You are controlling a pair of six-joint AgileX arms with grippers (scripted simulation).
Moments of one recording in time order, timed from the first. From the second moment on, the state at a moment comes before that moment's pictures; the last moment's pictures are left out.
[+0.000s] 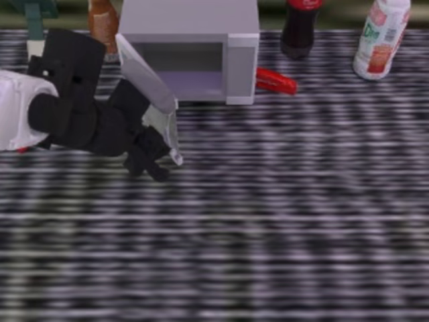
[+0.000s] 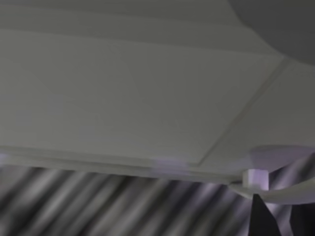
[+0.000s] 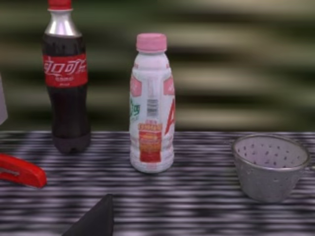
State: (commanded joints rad) left arm -0.33 1.71 1.00 -0.25 0.39 0.45; right arm 0.00 0.00 0.00 0.00 0.00 0.00
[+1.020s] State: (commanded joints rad) left arm -0.31 1.70 1.00 -0.28 0.42 0.51; right arm 0.00 0.00 0.00 0.00 0.00 0.00
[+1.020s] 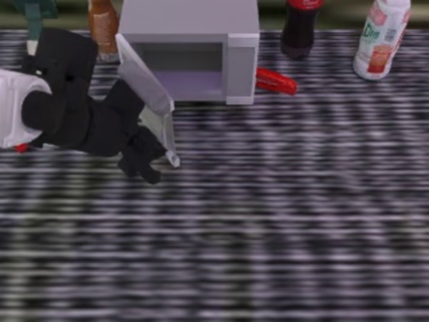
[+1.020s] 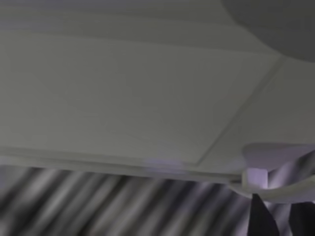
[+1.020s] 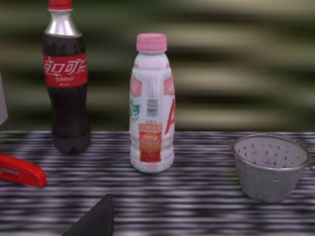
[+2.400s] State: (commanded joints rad) left arm -0.30 1.70 1.00 -0.28 0.43 0.52; right arm 0.00 0.00 0.00 0.00 0.00 0.00
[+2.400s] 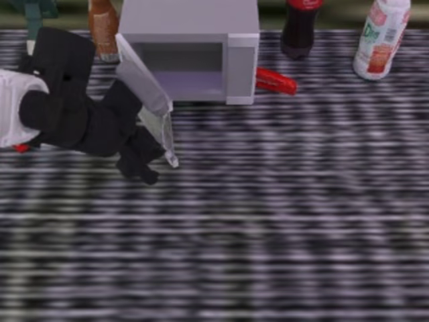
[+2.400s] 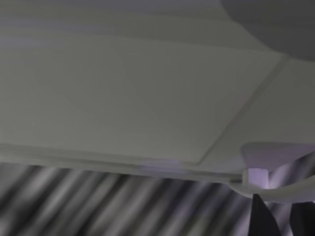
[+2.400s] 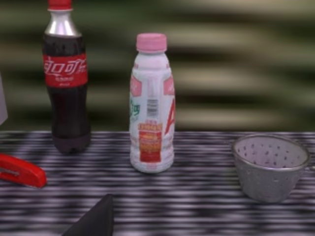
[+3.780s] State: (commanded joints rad) left arm -0.27 1.71 1.01 -0.32 0.47 0.59; right arm 0.00 0.00 0.00 0.00 0.00 0.00
